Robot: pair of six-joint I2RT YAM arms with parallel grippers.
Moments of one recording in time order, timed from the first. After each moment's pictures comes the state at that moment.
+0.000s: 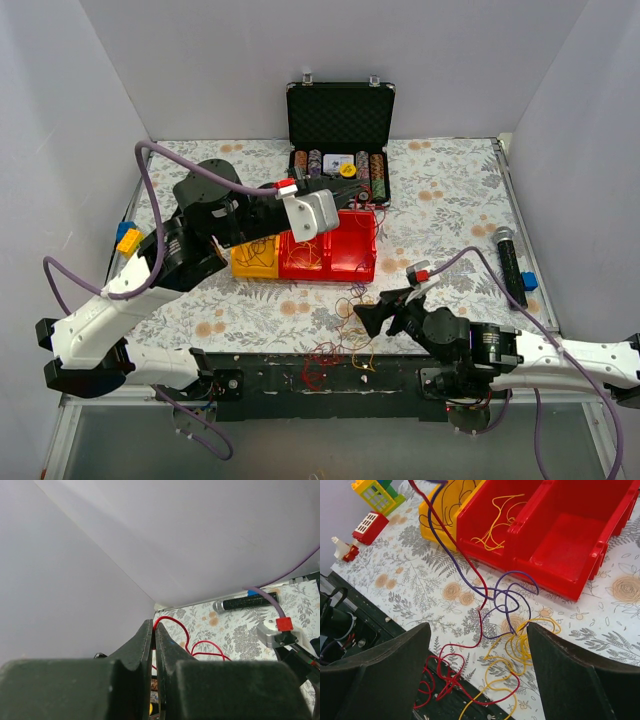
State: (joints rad) left arm -1.08 1.23 1.72 -0.32 0.24 0.60; right arm 1.45 0.50 0.38 -0.16 0.69 0.59
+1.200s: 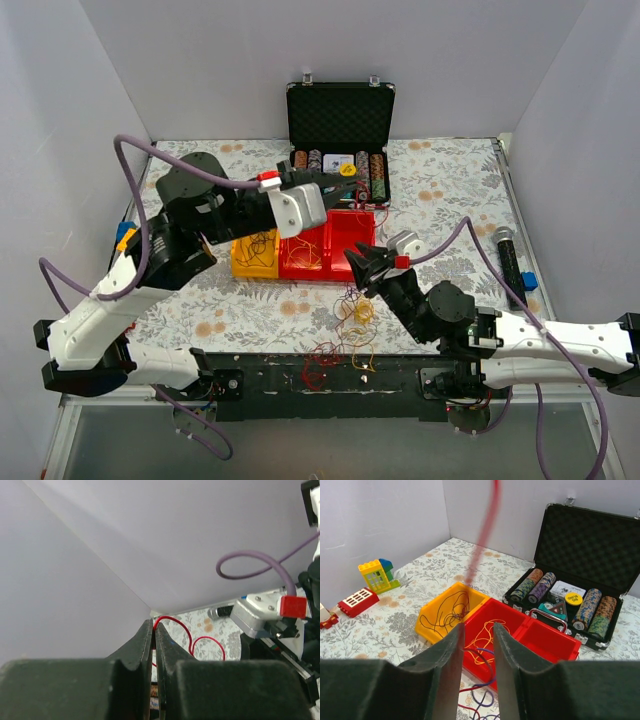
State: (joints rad) left arm -1.08 1.24 1.77 -0.37 0.28 0.59; right arm 1.45 0.82 0.71 0.29 0.79 -0.09
